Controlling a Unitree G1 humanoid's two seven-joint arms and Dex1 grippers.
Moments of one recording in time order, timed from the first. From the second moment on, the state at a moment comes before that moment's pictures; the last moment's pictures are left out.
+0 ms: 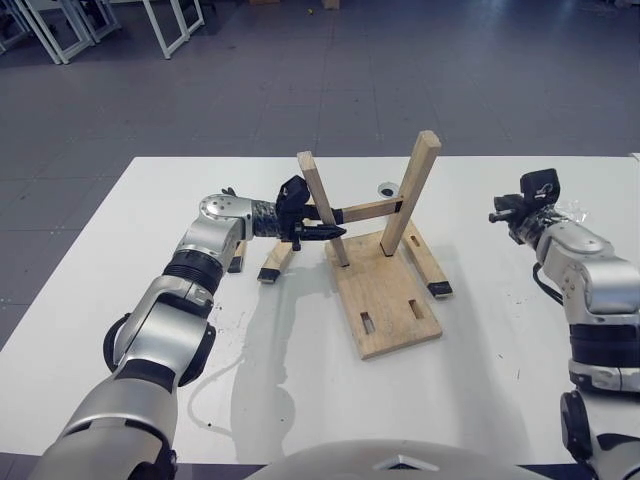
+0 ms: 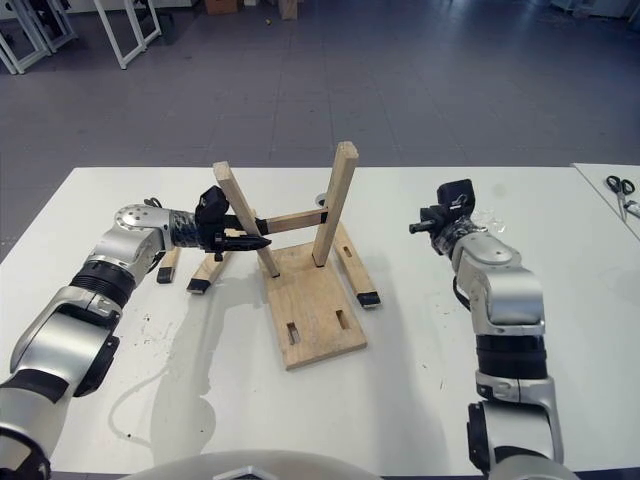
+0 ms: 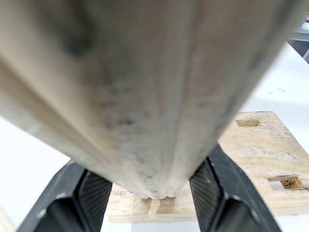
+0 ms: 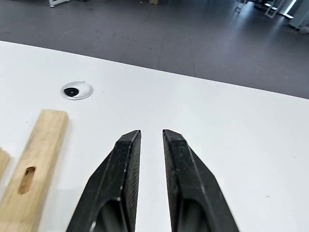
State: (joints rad) left arm -0.84 0.47 -0.41 0.91 -0.42 -0.02 -1.23; right arm -0.47 -0.46 -0.08 0.00 0.22 0.74 0.16
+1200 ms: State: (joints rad) left arm -0.91 0.47 -0.44 0.95 -0.50 -0.51 -1.40; right arm -0.34 -0.68 0.20 -0.28 0.57 0.91 0.99
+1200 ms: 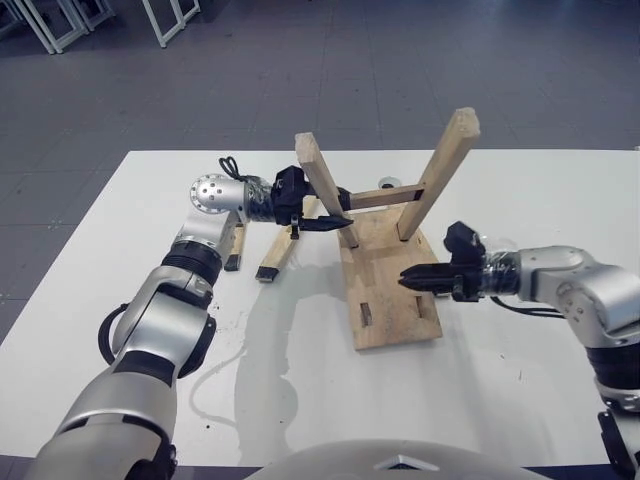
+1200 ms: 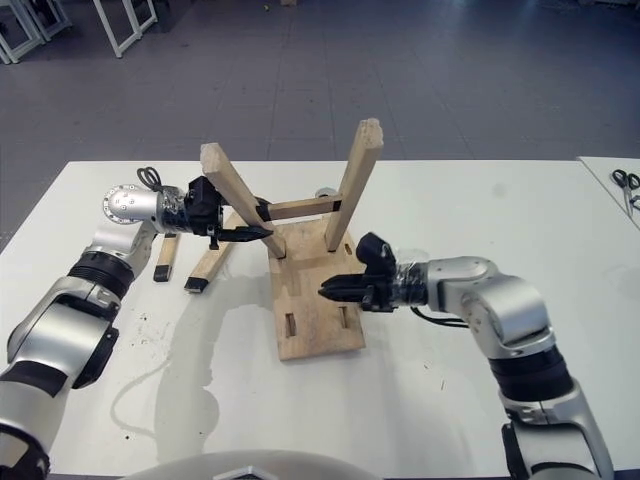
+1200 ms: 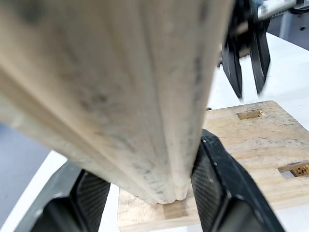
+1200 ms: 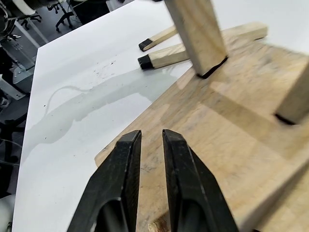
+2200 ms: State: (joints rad) left arm -0.94 0.45 -0.63 1.24 0.13 -0.76 -1.14; right arm -0.25 -0.57 0.33 -0.24 0.38 0.75 0.86
